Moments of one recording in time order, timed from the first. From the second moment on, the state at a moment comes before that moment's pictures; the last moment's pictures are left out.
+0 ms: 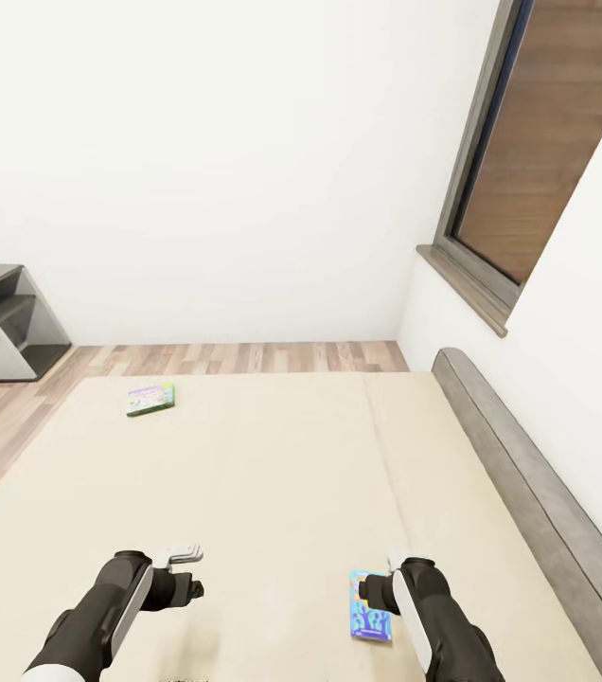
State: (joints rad) left arm -0.44 0.06 0.05 -0.84 0.02 0.85 -0.14; right arm -0.38 0.17 -0.09 -0.94 -0.04 0.83 -0.15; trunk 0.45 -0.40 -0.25
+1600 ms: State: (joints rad) left arm -0.46 0.06 0.05 -1.00 0.02 0.90 -0.14; right arm -0.53 0.17 -0.09 -0.94 -0.04 0.98 -0.14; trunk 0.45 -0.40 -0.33
